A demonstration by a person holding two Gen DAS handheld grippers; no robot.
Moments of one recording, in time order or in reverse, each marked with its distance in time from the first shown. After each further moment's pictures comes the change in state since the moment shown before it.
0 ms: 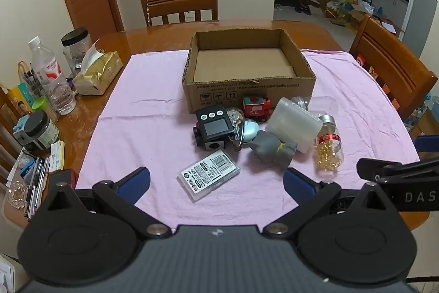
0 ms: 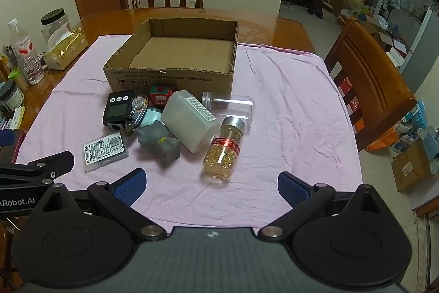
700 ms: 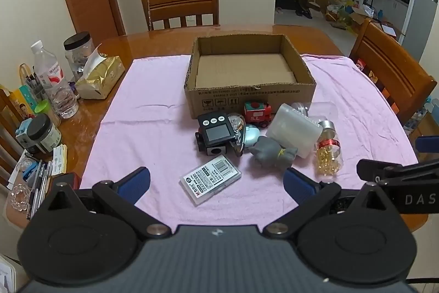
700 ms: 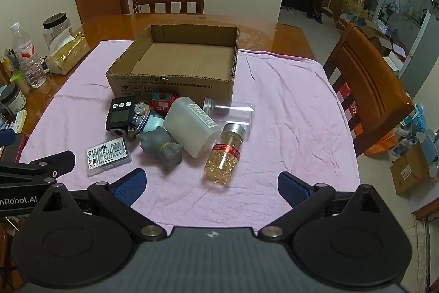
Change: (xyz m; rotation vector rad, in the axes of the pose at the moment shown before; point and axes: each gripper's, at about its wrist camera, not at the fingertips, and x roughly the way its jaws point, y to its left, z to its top) left arm -0.011 0.003 0.003 -0.007 -0.026 0.003; right arm -0.007 0.002 0.002 -0.002 -0.019 -0.002
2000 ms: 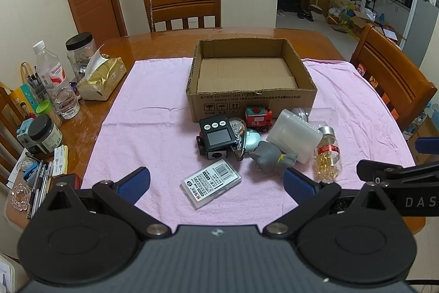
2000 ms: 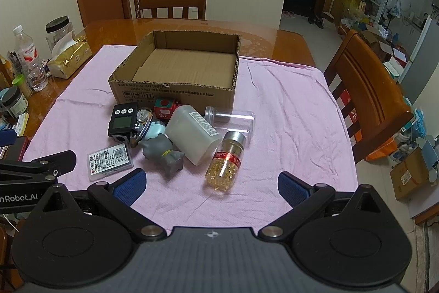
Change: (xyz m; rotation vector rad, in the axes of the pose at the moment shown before) left arm -0.001 0.002 0.003 -0.014 -0.005 -0.001; right arm -0.004 0.001 0.005 -0.011 -0.018 0.002
